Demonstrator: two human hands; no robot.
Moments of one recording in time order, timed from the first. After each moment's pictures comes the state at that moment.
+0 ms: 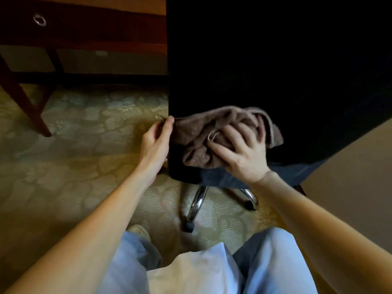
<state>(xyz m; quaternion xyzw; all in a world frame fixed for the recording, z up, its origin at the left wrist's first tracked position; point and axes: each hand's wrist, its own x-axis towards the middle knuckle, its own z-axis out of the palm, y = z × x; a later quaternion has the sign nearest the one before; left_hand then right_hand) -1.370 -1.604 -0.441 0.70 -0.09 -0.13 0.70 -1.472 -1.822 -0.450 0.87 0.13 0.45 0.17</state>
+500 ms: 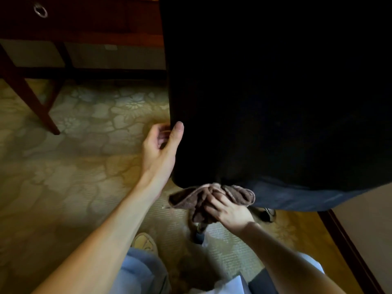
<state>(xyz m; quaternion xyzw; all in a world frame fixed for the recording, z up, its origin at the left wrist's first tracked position) -1.331 -1.614 -0.456 0.69 -0.08 -0.06 0.72 -1.462 -1.814 -0.648 0.94 0.22 0.22 0.14</state>
